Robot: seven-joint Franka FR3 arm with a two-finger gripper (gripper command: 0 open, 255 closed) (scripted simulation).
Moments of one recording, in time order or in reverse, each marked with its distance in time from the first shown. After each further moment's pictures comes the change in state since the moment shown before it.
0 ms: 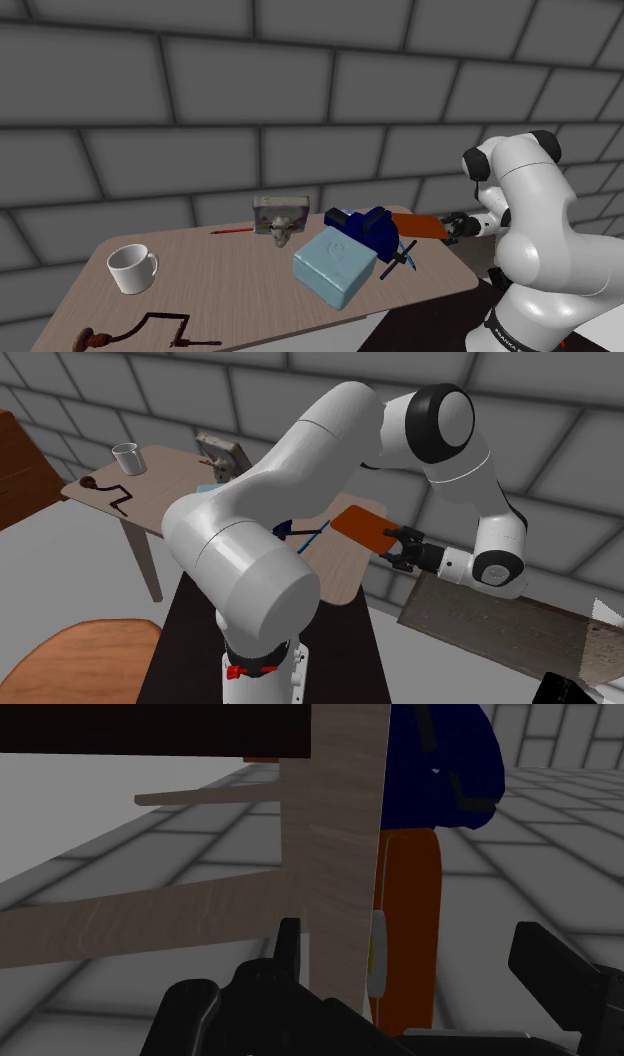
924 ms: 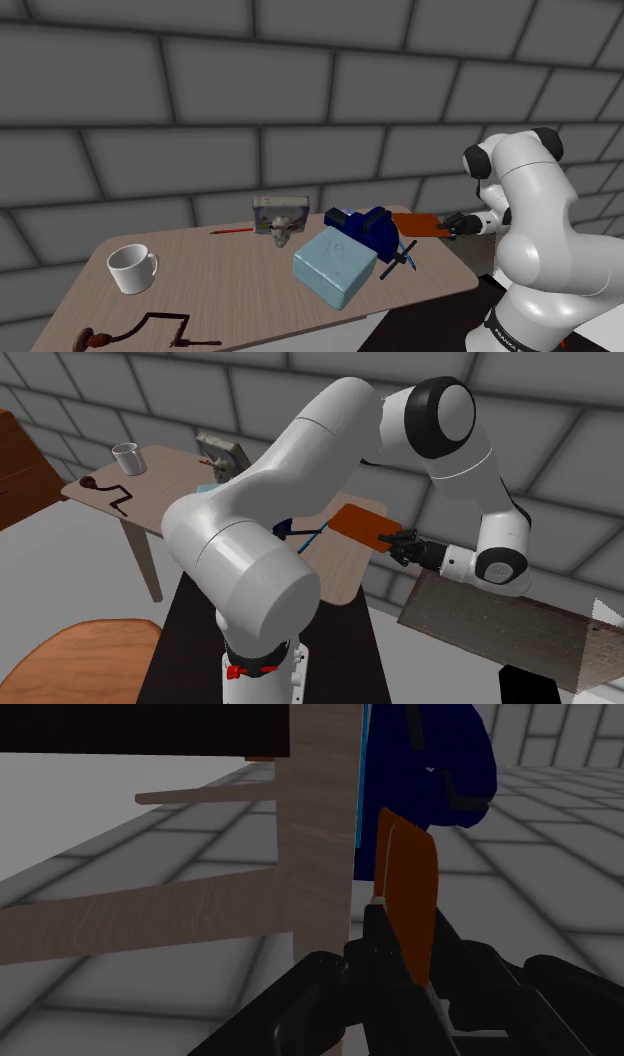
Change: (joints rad) arm 0.005 -0.025 -0.011 -0.017 -0.007 -0.001 0.006
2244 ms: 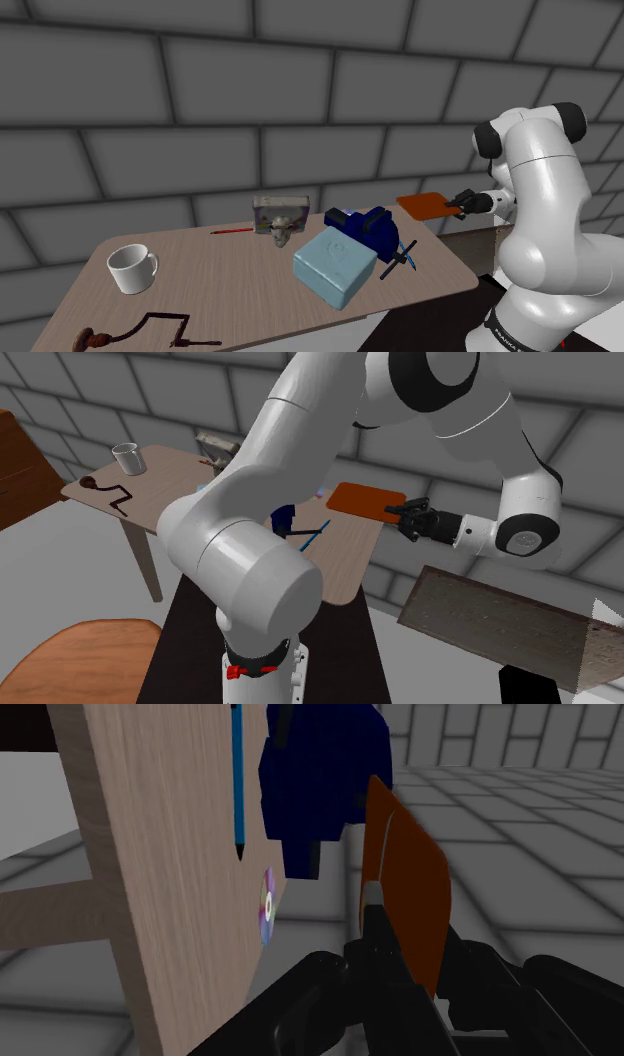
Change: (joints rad) arm 0.071 -0.231 -0.090 -0.126 -0.058 -0.069 0.086
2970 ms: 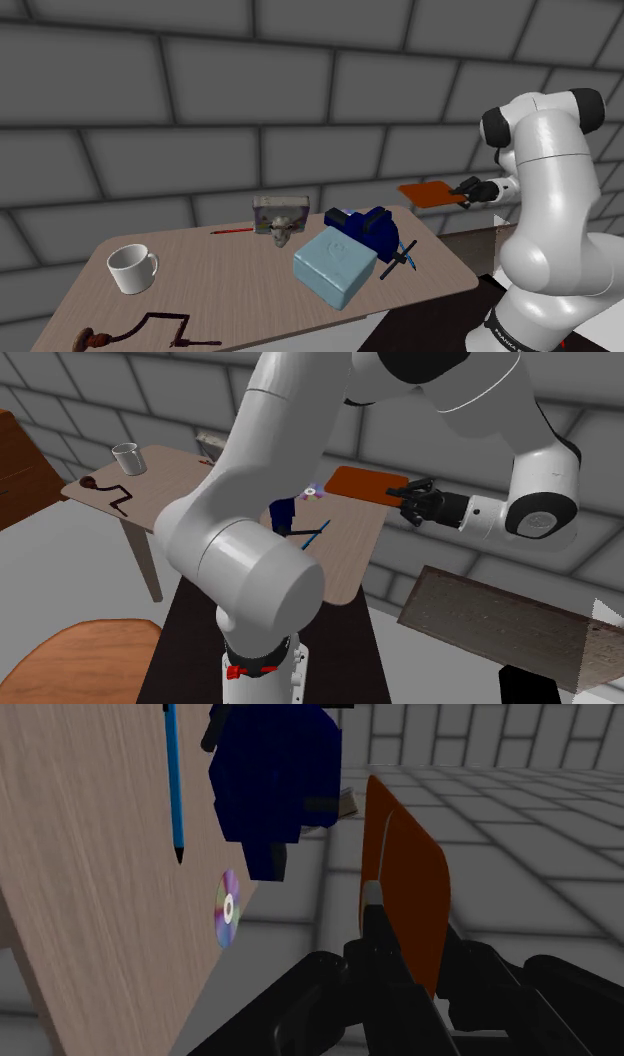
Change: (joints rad) arm 0.051 -0.135 -0.056 -0.069 -0.027 -0.023 0.064
